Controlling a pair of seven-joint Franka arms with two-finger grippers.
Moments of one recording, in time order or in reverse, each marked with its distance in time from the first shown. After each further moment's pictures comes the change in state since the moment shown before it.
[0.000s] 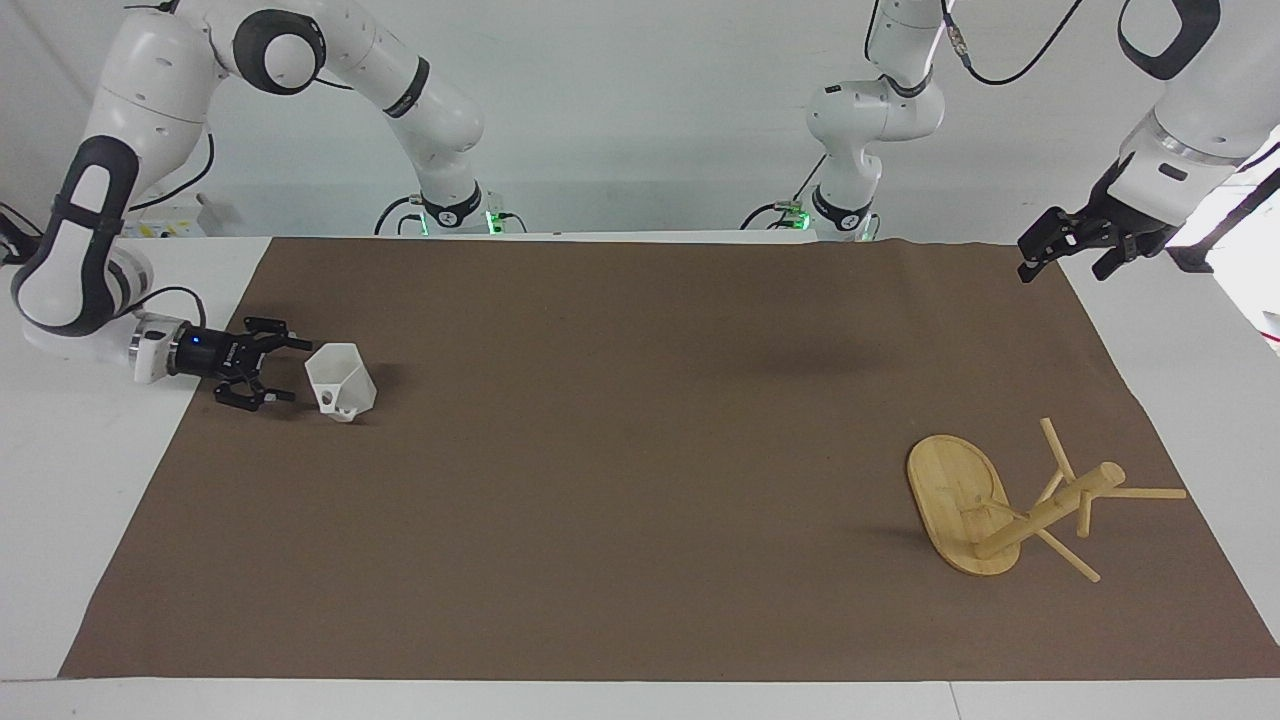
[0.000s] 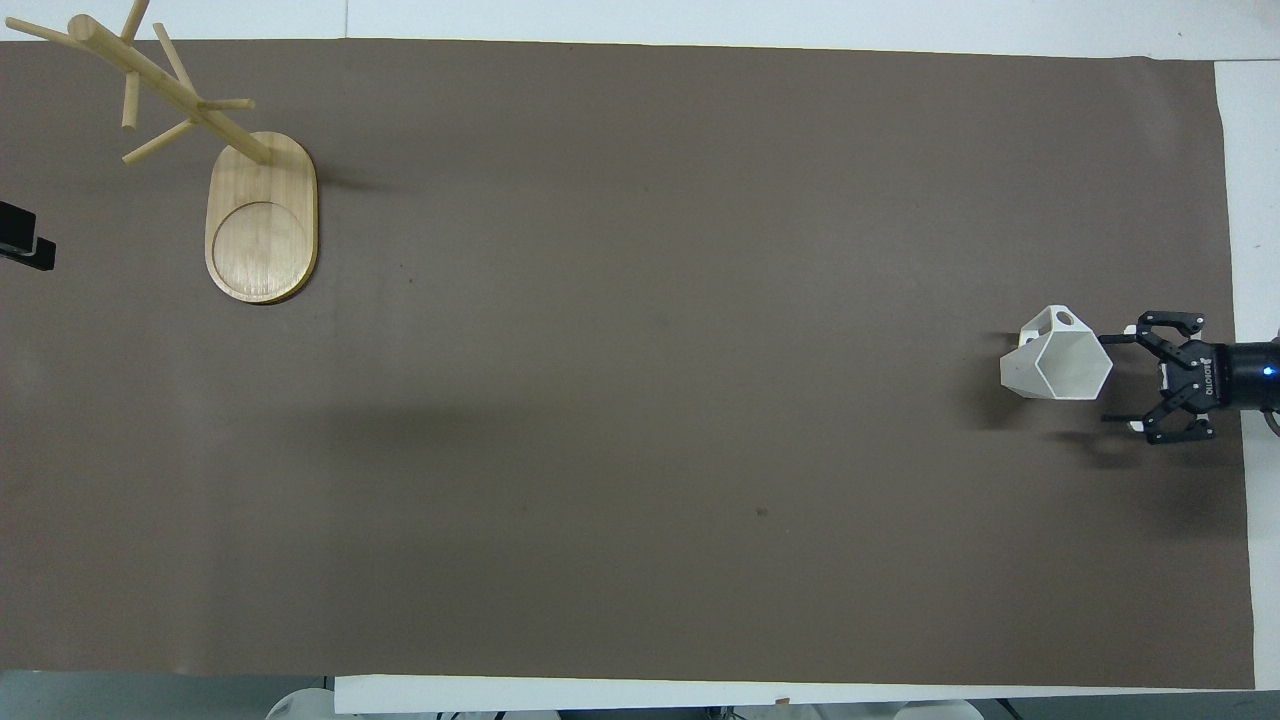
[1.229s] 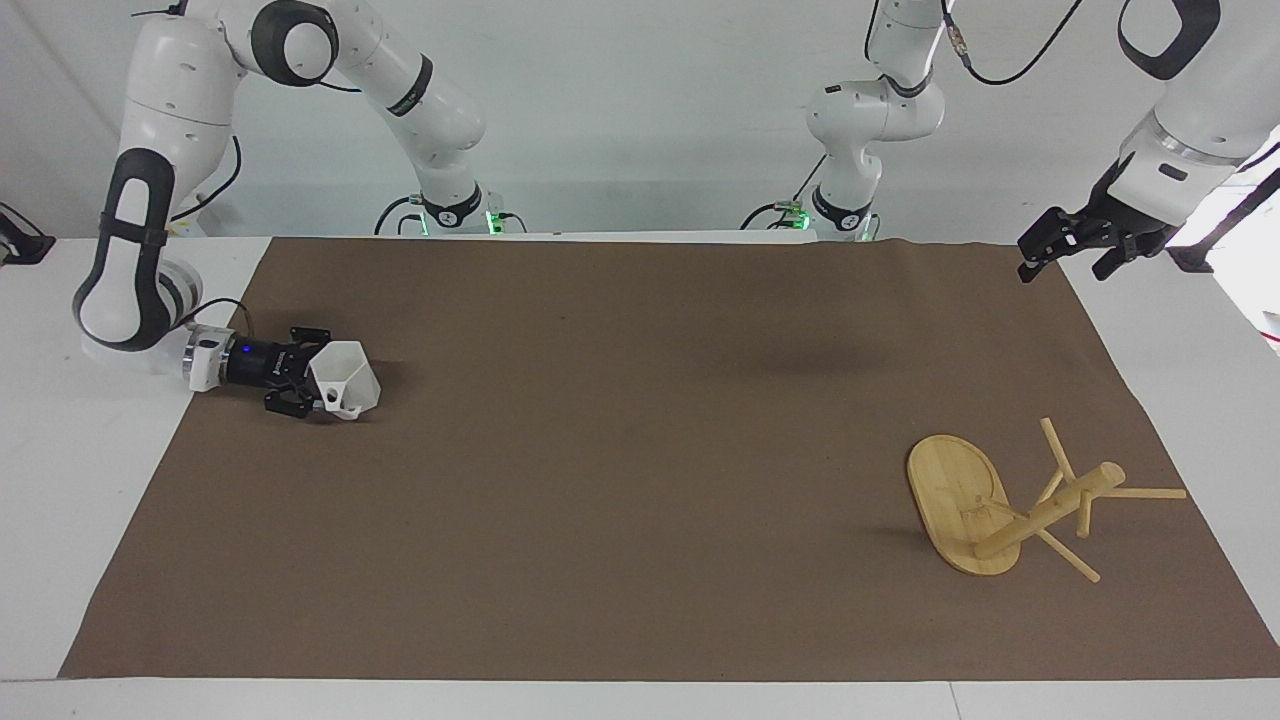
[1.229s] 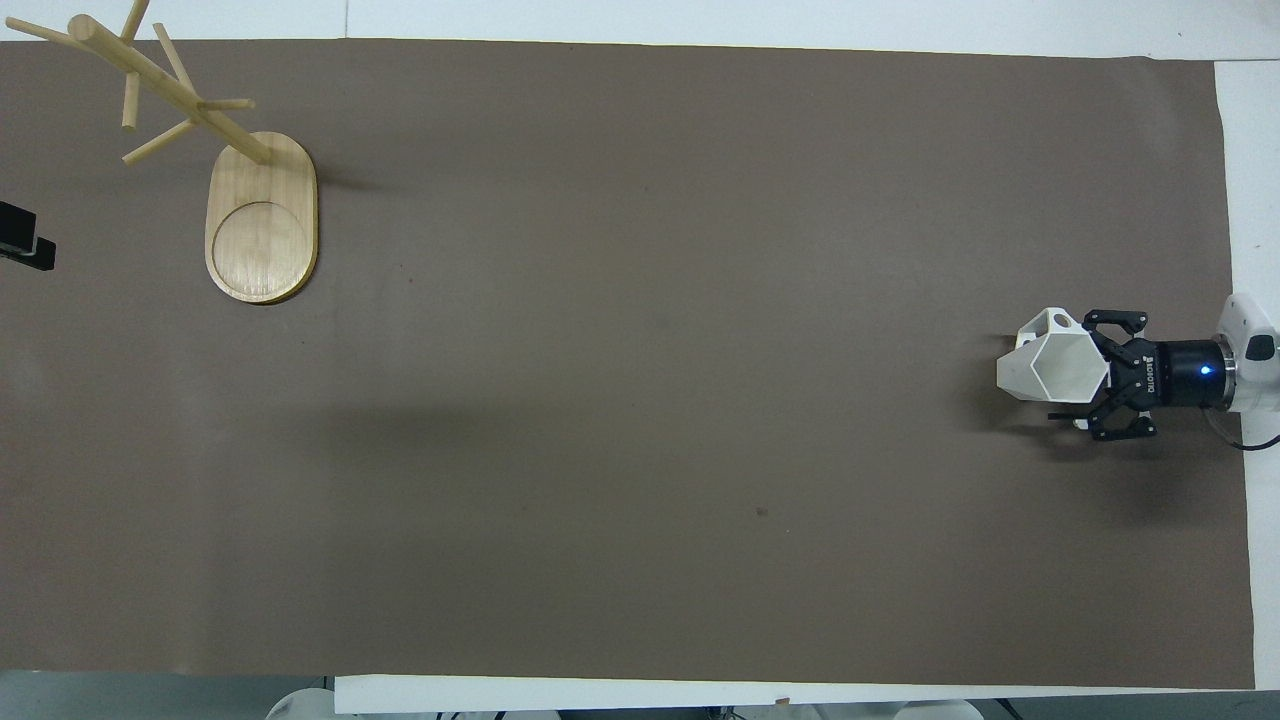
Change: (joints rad) left arm 0.000 0.000 0.000 0.000 0.000 0.000 0.000; right arm 0.080 -0.039 0.020 -0.114 0.050 0.067 -0.064
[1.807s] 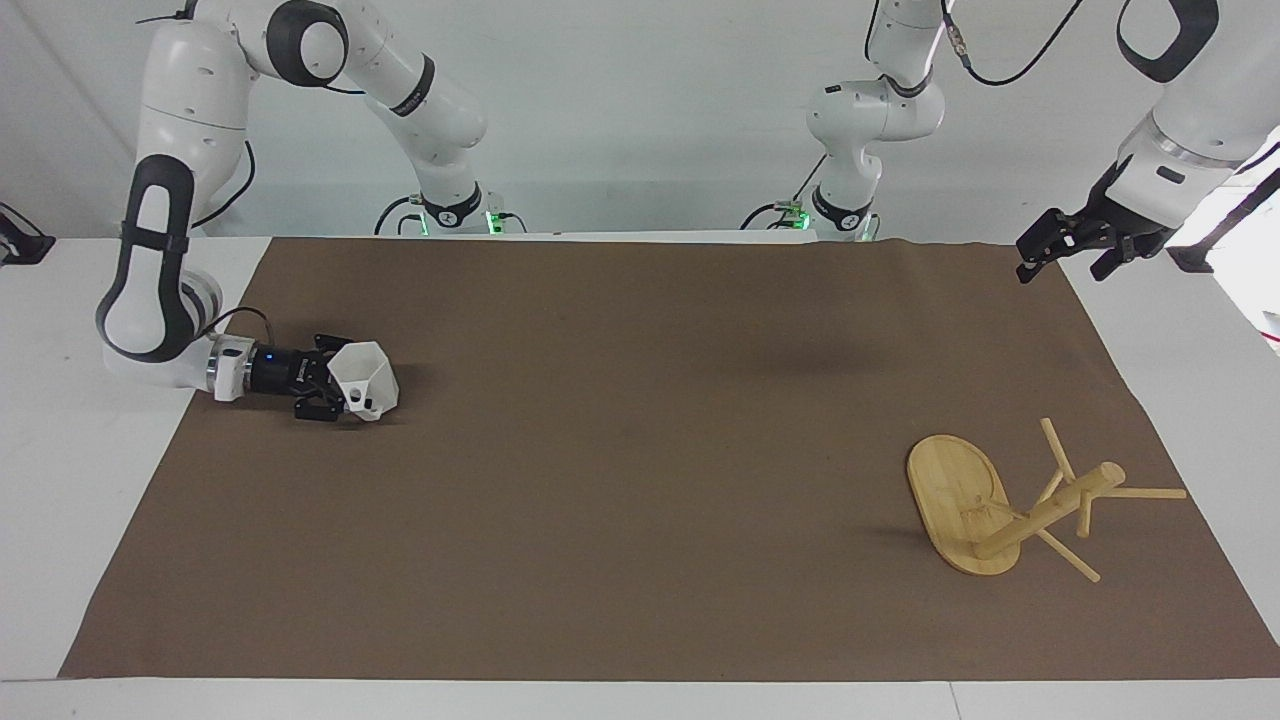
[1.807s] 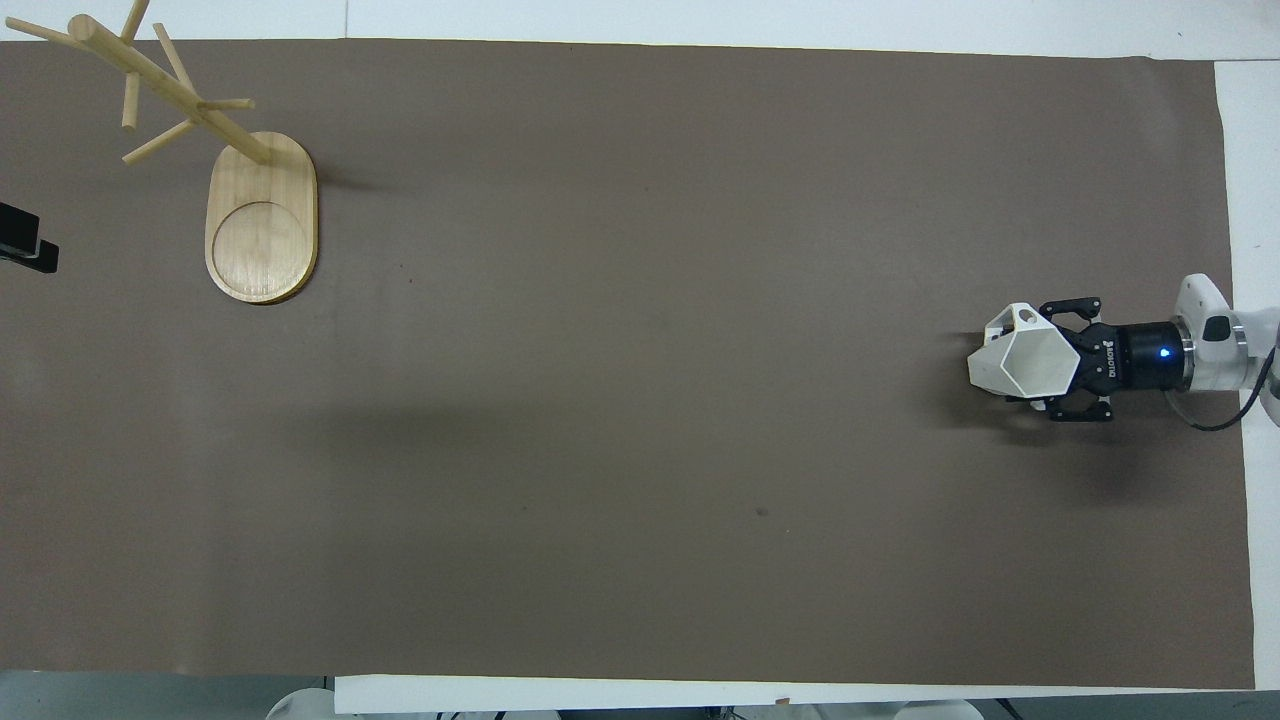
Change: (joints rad) left arm 0.000 -0.001 0.000 -0.009 0.000 -0.002 0.000; right arm 0.108 -0.003 0.008 -0.003 0.086 -0.003 0.030
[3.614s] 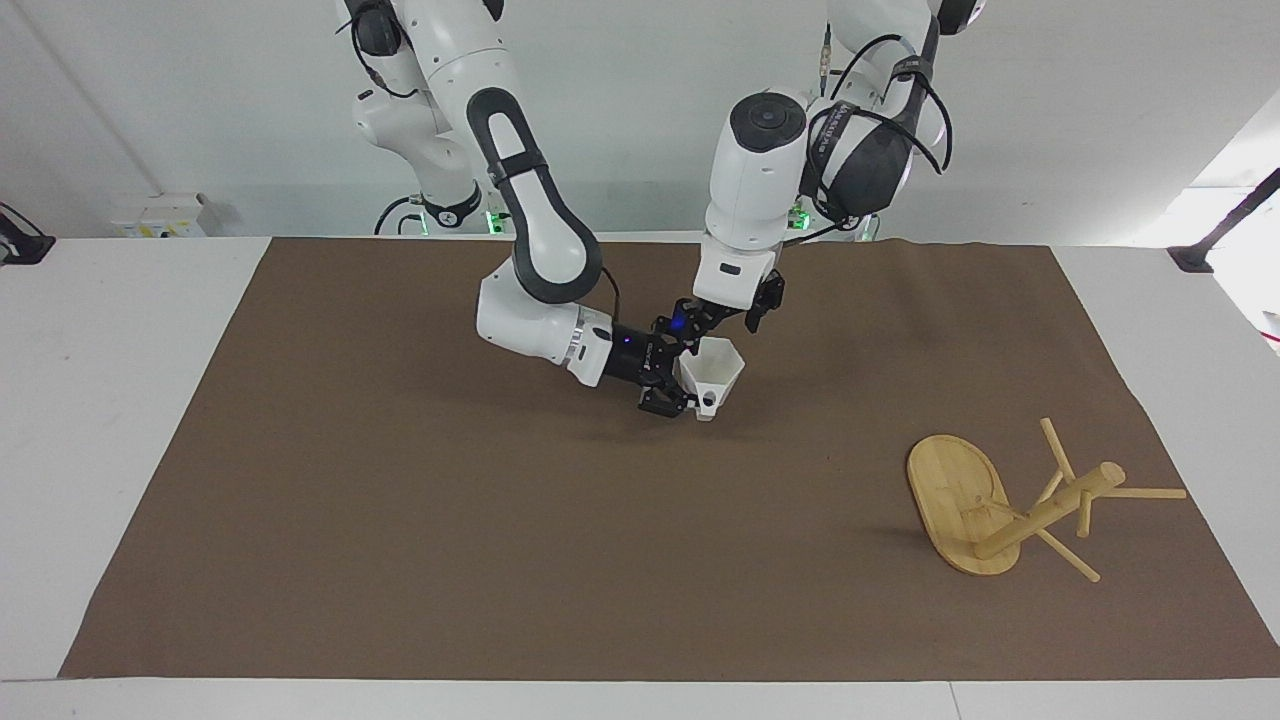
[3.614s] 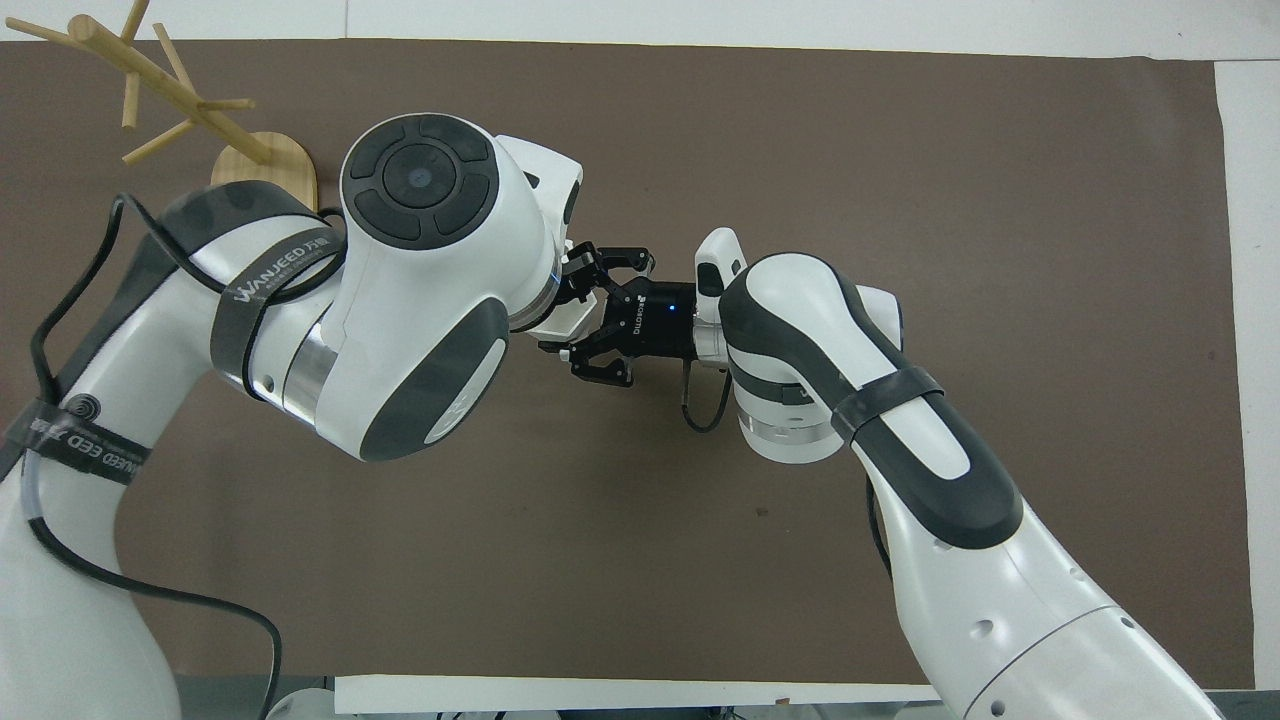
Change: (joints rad) left arm -0.629 0.181 -0.015 -0.143 -0.009 0.393 -1.024; right arm 0.993 -0.138 0.020 0.002 0.778 0.810 0.412
